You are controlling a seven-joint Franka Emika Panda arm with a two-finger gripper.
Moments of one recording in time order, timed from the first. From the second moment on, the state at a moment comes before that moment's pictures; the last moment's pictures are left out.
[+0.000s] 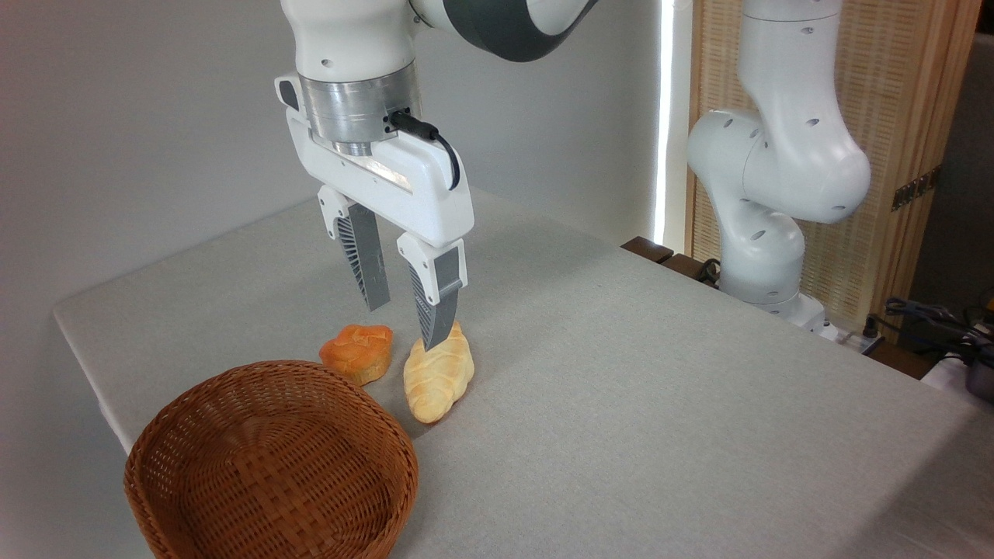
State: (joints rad) arm -0.10 -0.02 0.09 -1.74 -0.09 1.74 0.72
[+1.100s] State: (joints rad) arm -0.14 -0.01 0.00 -1.82 -0.09 1.79 0.70
